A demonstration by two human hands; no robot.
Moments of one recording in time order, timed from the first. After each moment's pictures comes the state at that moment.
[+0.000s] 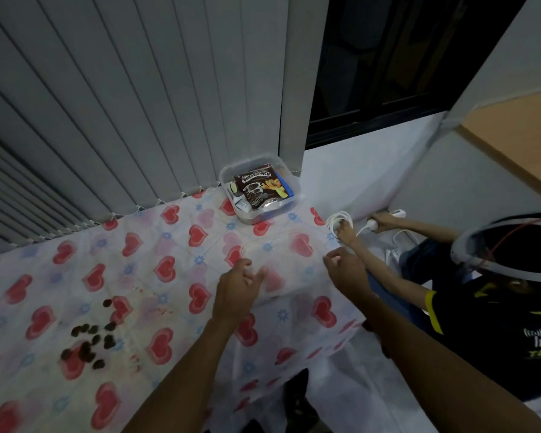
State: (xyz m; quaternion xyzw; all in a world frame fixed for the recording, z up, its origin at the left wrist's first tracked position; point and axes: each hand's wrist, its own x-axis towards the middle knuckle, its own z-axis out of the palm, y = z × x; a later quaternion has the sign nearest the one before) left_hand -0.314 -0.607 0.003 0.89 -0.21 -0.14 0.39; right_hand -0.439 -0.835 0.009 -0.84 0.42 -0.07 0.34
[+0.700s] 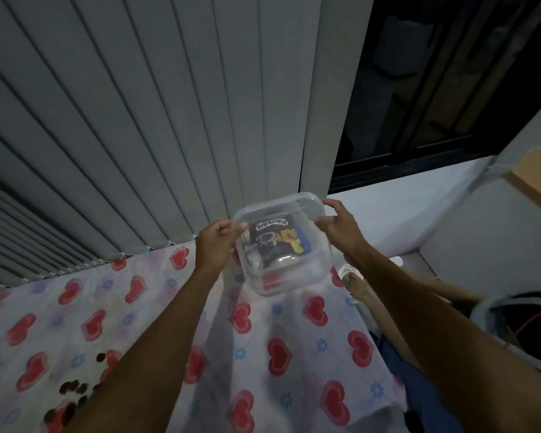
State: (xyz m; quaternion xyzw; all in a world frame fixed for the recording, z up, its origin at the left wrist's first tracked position) left_hand -0.115 -0.697 0.082 0.80 -0.04 -0.12 0.59; right_hand -0.236 -0.952 0.098 -0.76 0.30 -0.11 0.57
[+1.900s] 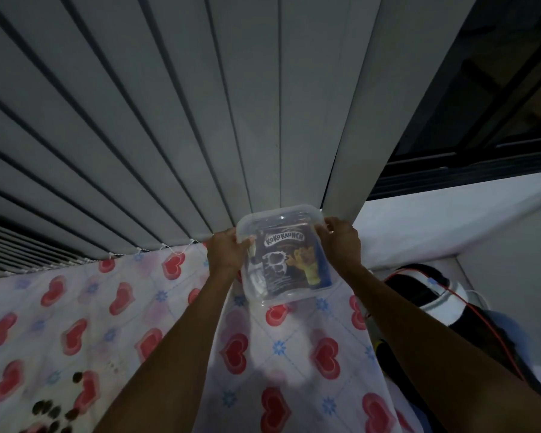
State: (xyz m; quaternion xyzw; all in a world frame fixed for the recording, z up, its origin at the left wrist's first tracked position) left_hand -0.035 -0.765 0.020 0.91 0.01 -0.10 0.40; right_hand -0.107 -0.998 -0.024 -0.90 0.29 -0.09 0.32
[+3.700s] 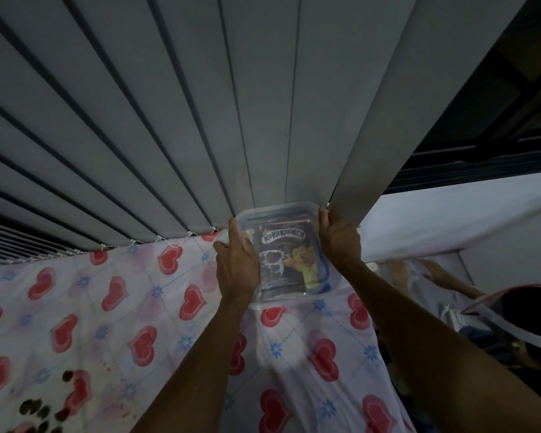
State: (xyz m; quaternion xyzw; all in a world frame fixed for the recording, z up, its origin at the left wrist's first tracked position) left_hand -0.062 -0.776 -0.031 0.95 0.02 -0.04 0.31; right_hand -0.086 -0.989 -0.030 -0.90 0.32 -0.01 0.31
